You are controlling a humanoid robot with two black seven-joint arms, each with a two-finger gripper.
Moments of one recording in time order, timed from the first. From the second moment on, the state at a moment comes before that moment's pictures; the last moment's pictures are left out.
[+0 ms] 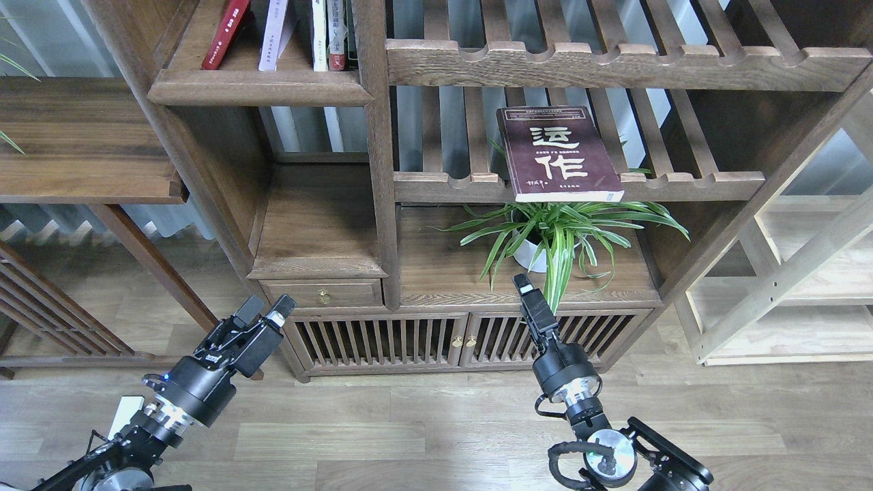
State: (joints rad) left arm -0.09 0.35 -0.78 -1.14 0.38 -0.49 -0.49; right arm 0.12 0.01 0.93 0.82 0.03 0.53 0.35
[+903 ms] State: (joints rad) left arm -0.09 0.36 -0.78 -1.14 0.37 -0.49 -0.49; right arm 0.10 0.01 0.94 0.83 0.03 0.54 0.36
